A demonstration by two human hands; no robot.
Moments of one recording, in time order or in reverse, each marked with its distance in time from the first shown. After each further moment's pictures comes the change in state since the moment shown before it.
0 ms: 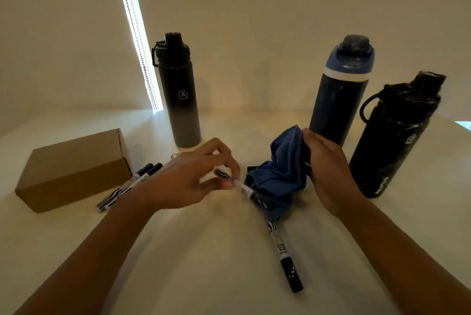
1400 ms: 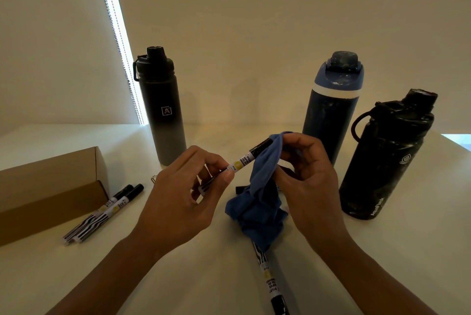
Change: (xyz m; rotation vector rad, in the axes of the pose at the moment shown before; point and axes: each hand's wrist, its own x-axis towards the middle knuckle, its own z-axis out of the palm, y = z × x) left_hand 0.016 0.036 0.024 -0.018 0.626 -0.081; right_hand -0.025 -0.006 0.013 0.002 -0.127 -0.519
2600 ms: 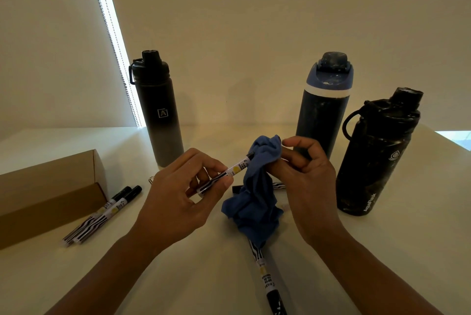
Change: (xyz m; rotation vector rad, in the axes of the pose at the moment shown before) left_hand 0.000 0.000 0.000 -0.039 -0.026 0.076; right_hand 0.002 -0.009 0.002 0.123 0.118 0.190
